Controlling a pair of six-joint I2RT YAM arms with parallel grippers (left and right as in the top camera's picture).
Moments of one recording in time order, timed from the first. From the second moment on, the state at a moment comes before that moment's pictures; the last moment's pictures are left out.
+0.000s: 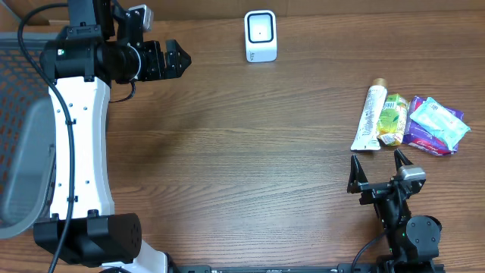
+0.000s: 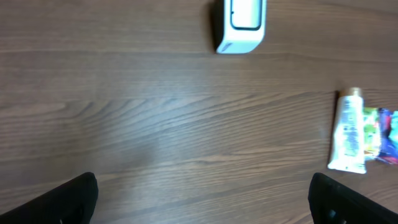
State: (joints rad) left arm 0.08 1.75 1.95 -1.22 0.39 -0.05; right arm 0.09 0.02 0.02 -0.03 -0.06 0.12
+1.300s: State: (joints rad) left arm 0.05 0.41 0.30 -0.05 0.22 0.41; right arm 0.09 0.01 0.02 -0.03 -0.06 0.12
